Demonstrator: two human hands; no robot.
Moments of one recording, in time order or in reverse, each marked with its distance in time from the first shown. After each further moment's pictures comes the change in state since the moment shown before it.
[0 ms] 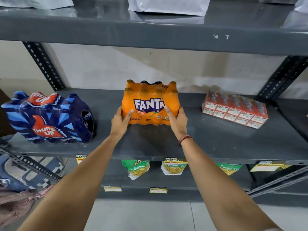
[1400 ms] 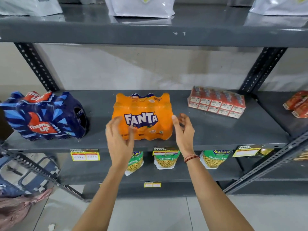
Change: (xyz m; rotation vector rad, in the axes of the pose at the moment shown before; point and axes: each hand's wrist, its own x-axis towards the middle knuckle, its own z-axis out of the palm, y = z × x) left_hand -0.144 0.048 0.025 0.276 0.359 0.352; right_hand -0.090 0.002 -0.076 0.073 0.122 -0.089
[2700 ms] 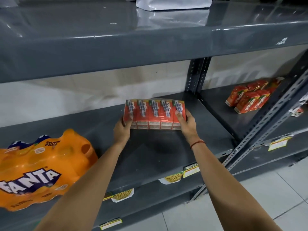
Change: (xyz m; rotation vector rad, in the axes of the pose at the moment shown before) left_hand 0.056 0.084 0.310 -0.263 -0.599 -0.341; right_hand 0.200 0.062 -0.222 -0.084 0.133 0.169
